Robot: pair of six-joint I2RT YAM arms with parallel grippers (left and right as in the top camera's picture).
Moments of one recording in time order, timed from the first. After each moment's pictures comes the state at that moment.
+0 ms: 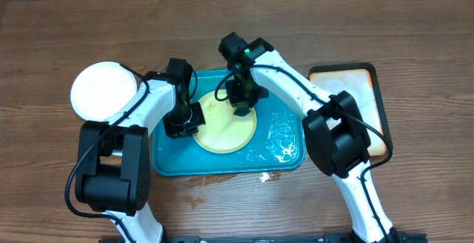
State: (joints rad) left arm -0.16 1.90 1.17 -0.93 0.12 -0.47; right arm 0.62 2.37 2.03 -1.14 -0.18 0.34
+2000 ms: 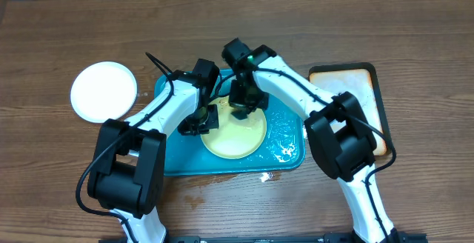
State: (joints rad) left arm -0.32 1.91 1.22 -0.93 -0.03 -0.44; right arm 0.60 2.33 1.88 -1.08 -0.13 0.78
